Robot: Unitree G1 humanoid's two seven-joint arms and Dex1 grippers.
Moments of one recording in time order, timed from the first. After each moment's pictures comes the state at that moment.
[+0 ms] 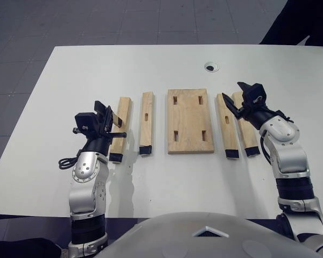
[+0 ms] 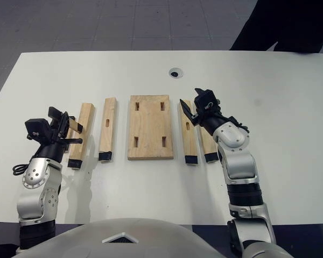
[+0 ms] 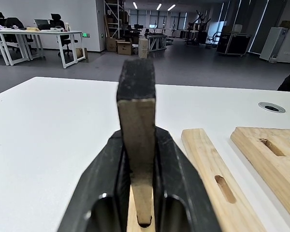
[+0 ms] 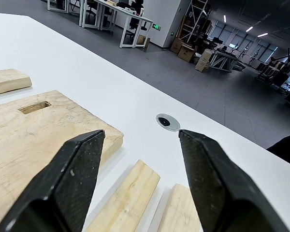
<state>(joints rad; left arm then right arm) 0.27 0.20 0.14 -0.36 -0.25 0.25 -0.10 -0.14 -0.37 0.06 -0.11 0.02 0.22 0.44</state>
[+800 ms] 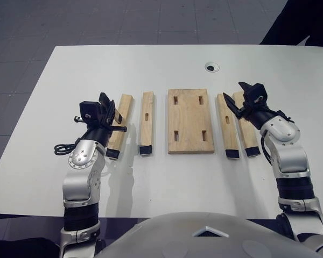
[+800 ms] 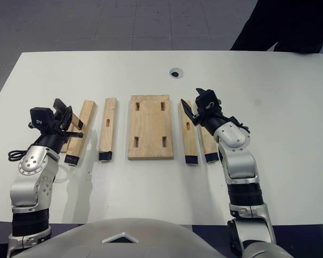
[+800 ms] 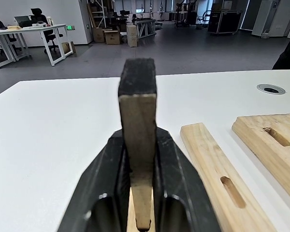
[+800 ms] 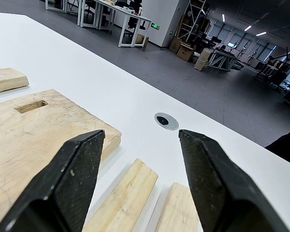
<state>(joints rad) 0.15 0.30 0.13 -0.32 -0.25 0.38 -0.13 -0.14 -0.37 0.05 -0.10 0.02 0.21 0.44</state>
